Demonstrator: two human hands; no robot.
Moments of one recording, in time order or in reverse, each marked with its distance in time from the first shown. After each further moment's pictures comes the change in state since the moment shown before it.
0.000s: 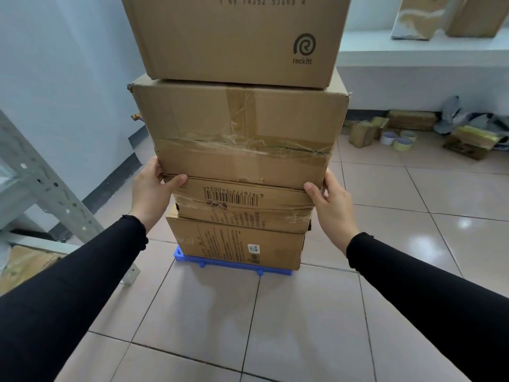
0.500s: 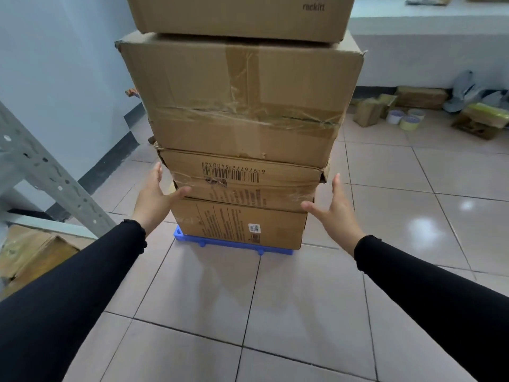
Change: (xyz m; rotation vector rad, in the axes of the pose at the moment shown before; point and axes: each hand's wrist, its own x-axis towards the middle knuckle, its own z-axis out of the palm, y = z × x) left_hand -0.032 -0.064 0.008 0.141 -0.143 -0.217; right_hand -0.028 0.059 -0.001 -0.145 -0.140 0.248
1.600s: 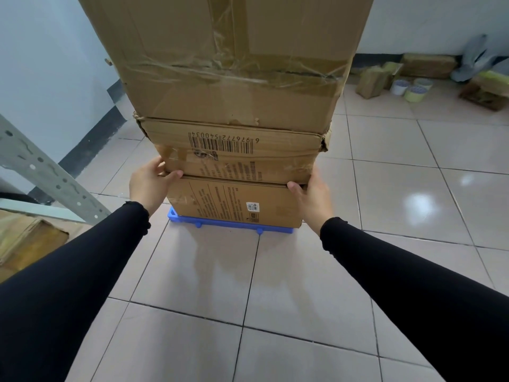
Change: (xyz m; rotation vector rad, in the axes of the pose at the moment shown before) left_hand 0.020 -0.037 0.027 0.036 0.024 -0.018; right_hand 0.032 0.045 0.069 -0.010 0.090 0.018
